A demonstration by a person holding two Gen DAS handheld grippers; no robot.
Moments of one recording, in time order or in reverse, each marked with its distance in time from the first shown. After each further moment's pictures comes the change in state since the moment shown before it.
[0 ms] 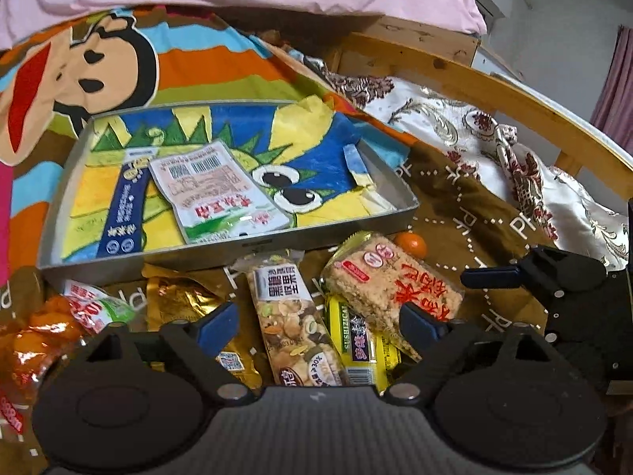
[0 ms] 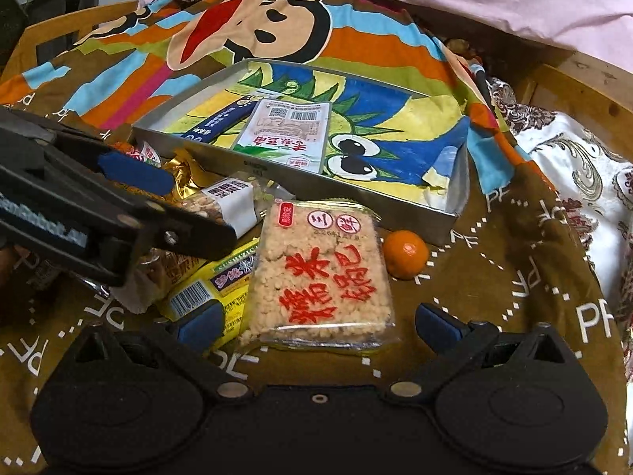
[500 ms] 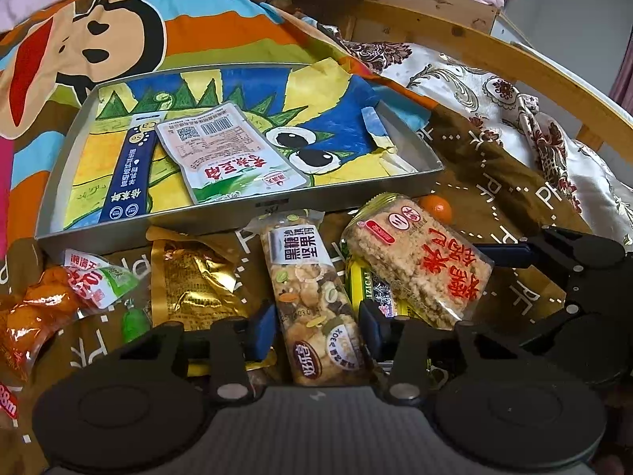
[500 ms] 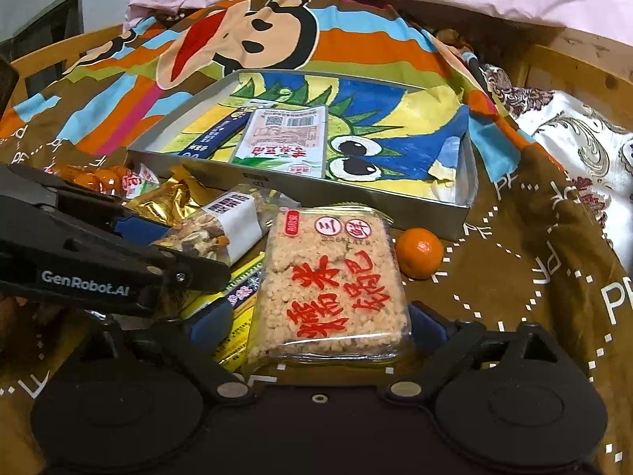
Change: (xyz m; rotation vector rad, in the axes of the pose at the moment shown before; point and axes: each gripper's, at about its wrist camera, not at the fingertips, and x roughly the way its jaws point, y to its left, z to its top) left arm 0.014 0.004 -0.009 -0.006 0.081 0.048; right arm 0.008 -0.001 0.001 0.099 -0.017 0.032
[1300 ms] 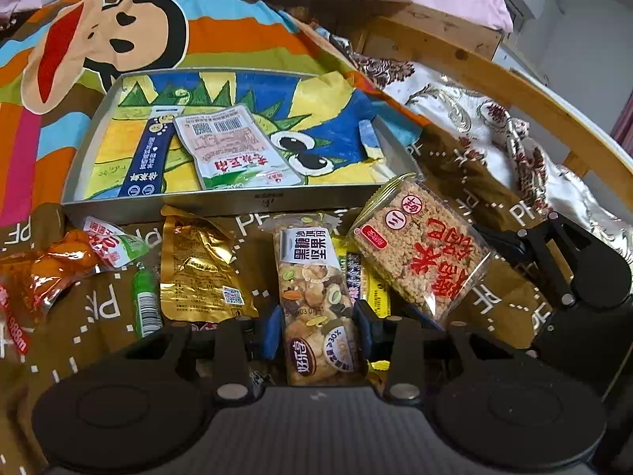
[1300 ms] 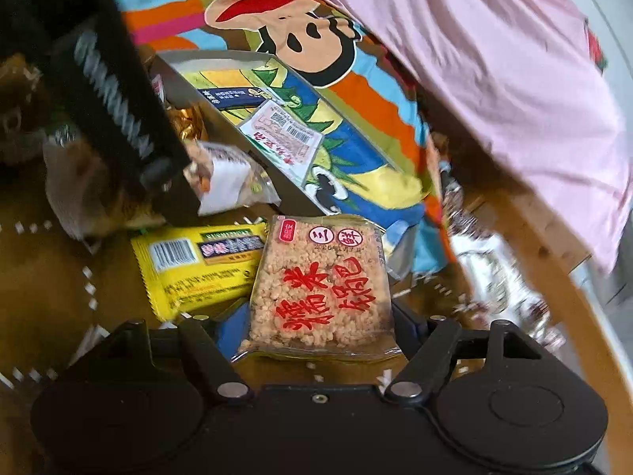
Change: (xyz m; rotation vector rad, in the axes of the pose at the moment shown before) left arm -0.038 -0.007 -0.010 -0.098 -0.022 -0.017; right arm -0.019 0.058 -0.027 -0.562 -0.085 -0.407
